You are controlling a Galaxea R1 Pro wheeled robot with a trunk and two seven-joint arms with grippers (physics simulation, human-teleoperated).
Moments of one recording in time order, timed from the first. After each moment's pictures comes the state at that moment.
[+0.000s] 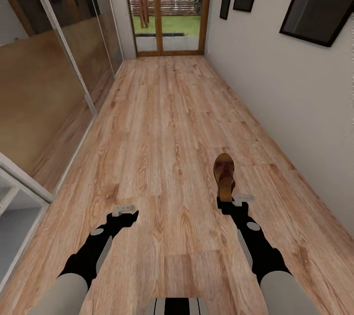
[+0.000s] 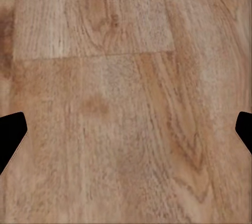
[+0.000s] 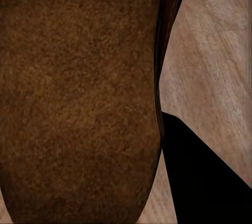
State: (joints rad) left arm -0.61 -0.02 0.15 -0.67 -0.09 0.08 -0.17; right arm -0.61 0.07 -0.17 -0.77 0.16 -0.01 0.06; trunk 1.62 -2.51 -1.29
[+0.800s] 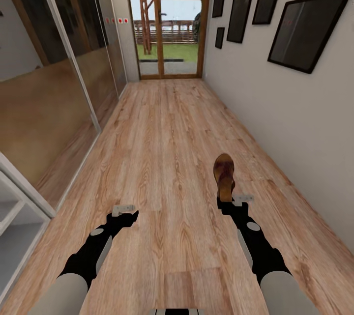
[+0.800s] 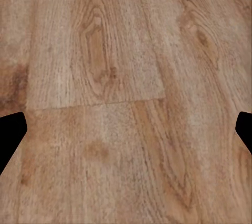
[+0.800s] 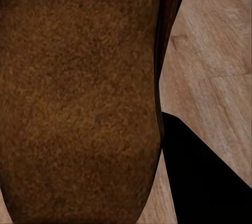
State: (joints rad) left arm -0.61 -0.02 0.15 -0.67 -0.09 0.08 -0.17; right arm -0.61 0.07 -0.17 -0.77 0.16 -0.01 0.06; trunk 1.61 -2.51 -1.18
